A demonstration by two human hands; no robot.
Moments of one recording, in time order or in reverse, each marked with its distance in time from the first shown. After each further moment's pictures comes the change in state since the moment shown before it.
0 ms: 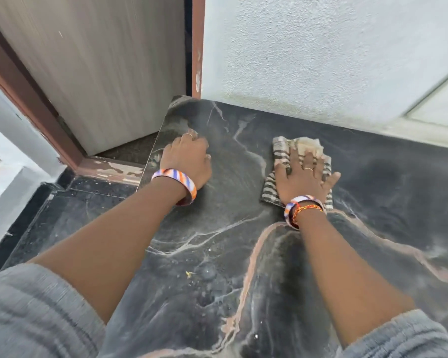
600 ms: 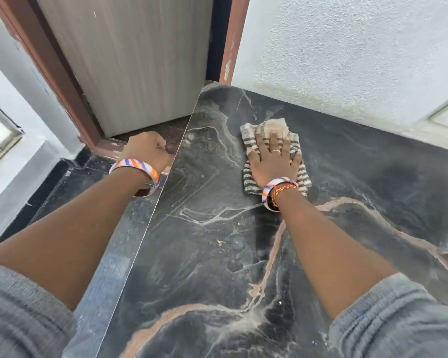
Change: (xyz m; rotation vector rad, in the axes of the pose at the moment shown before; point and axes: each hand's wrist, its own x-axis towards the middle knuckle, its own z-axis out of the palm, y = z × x) left_hand -0.043 -0.100 -0.020 -0.355 -0.009 -0.389; right_hand -0.040 -0.083 0.009 -0.023 -0.082 -0.277
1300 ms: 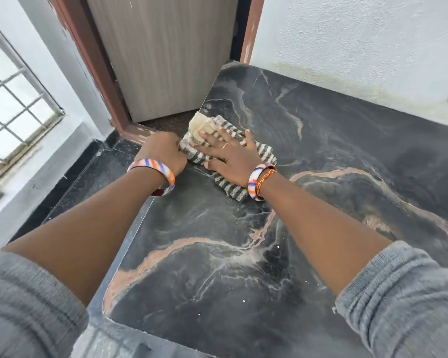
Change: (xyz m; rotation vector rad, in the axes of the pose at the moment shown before) left_hand -0.086 -0.022 0.009 0.203 0.063 0.047; right_hand -0.073 -0.050 0.016 0.001 -0.200 -0.770
